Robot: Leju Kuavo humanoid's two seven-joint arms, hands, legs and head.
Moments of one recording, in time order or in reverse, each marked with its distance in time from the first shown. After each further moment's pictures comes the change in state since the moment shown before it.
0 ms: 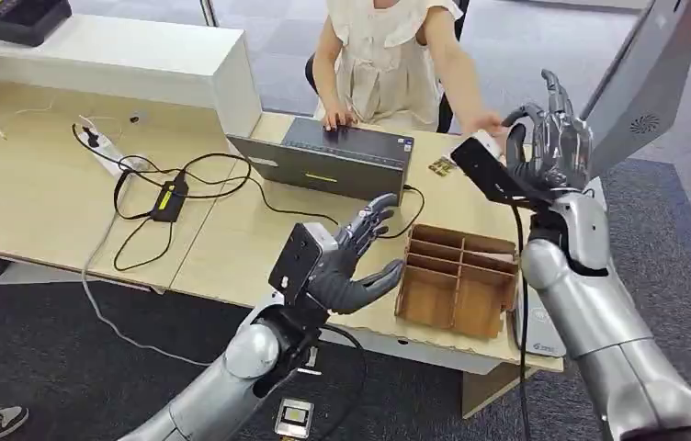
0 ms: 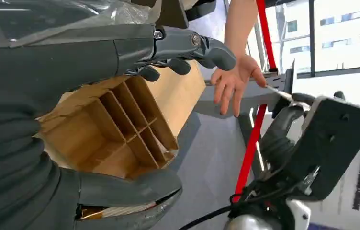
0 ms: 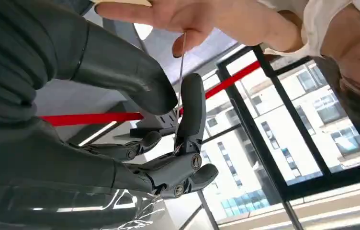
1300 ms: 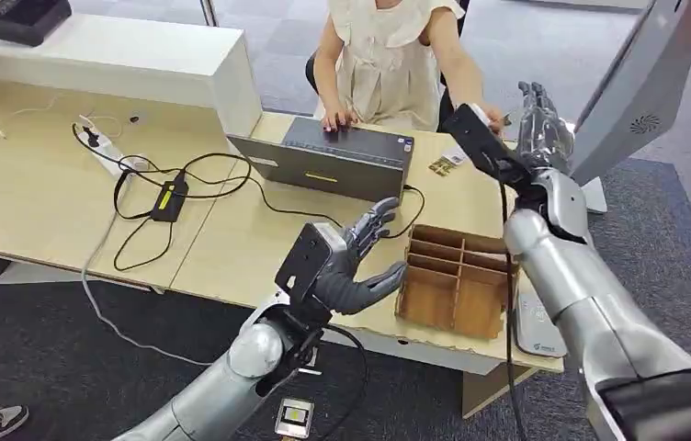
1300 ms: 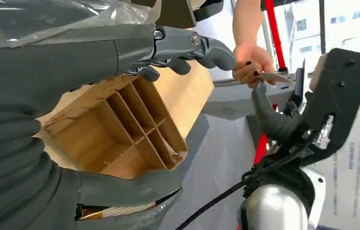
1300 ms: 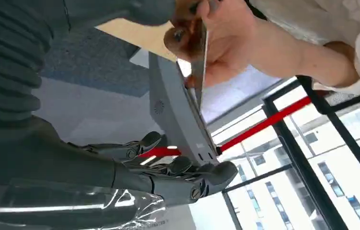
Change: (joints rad) left arm -0.013 0.008 -0.014 0.018 -0.008 0.029 0.024; right arm -0.162 0.120 0.024 0.371 -0.141 -0.022 0.060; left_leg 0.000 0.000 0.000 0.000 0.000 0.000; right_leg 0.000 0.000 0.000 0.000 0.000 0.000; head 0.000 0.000
